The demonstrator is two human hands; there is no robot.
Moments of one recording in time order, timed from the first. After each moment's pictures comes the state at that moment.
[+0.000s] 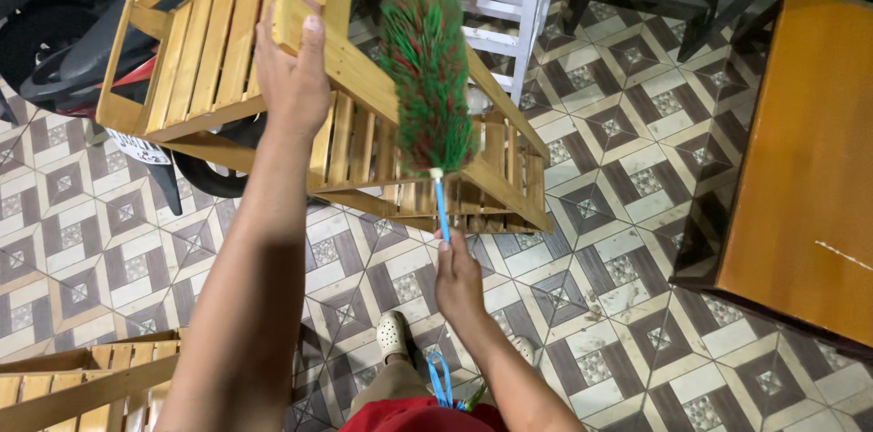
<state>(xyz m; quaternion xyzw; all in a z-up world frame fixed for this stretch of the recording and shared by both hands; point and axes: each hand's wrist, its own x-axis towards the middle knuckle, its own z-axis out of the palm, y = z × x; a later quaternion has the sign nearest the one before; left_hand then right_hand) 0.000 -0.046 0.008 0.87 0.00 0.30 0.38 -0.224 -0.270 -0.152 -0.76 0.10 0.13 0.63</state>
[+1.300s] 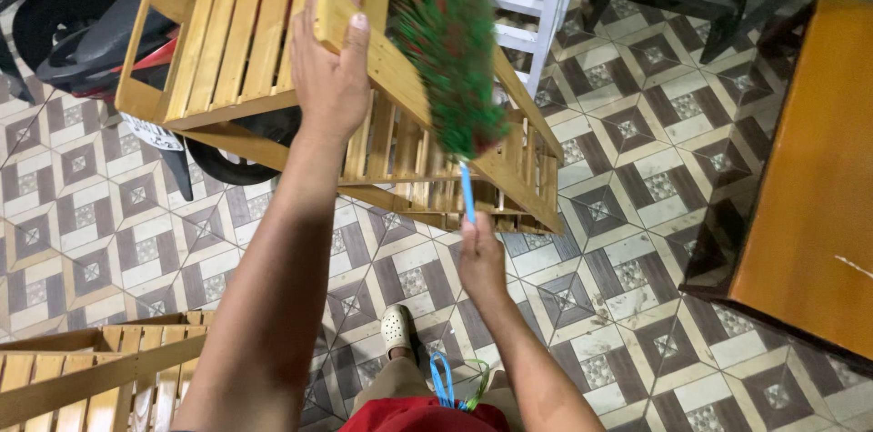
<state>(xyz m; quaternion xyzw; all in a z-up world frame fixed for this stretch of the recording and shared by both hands) -0.008 -0.076 0.021 0.90 -0.01 0.29 0.34 -0.186 -0.279 -0.174 -0.80 0.11 0.12 0.58</state>
